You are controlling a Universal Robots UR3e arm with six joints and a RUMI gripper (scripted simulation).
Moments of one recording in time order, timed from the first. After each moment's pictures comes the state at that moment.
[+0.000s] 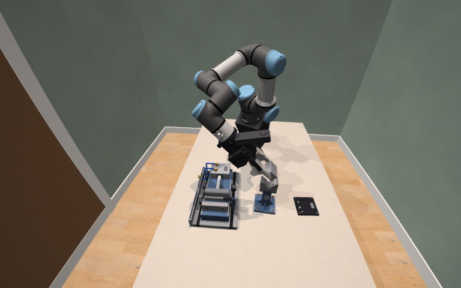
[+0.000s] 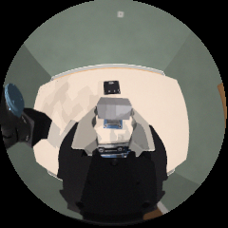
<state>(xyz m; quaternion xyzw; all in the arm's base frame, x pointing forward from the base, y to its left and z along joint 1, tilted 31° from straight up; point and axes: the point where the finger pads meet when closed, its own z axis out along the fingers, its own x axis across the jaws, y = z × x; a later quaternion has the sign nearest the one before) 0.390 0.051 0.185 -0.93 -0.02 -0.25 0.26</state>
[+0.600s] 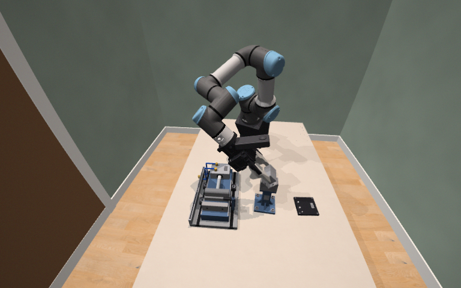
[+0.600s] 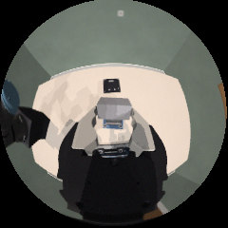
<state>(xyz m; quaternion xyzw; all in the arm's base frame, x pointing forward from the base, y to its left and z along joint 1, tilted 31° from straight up) 0.398 0.046 0.169 -0.93 -0.02 -0.25 0.26</state>
